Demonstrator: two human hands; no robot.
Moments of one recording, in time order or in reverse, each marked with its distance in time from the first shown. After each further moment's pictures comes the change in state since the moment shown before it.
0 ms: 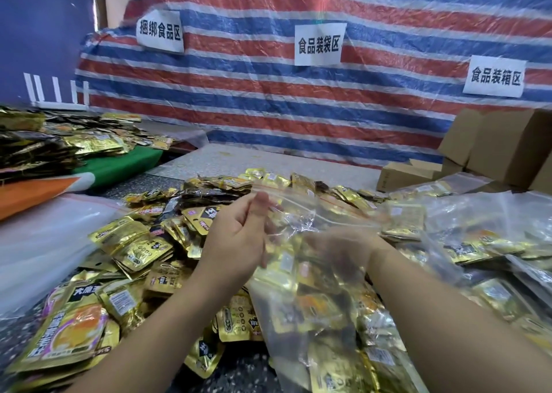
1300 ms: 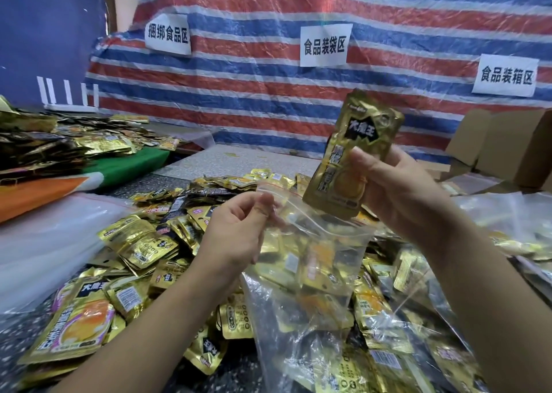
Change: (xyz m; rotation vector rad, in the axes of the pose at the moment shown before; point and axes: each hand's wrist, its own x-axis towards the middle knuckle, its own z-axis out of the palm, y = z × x) left_hand 0.005 0.004 -0.001 -0.206 0.014 -0.122; right_hand -0.100 -0.056 -0.047 0.696 -0.094 -0.857
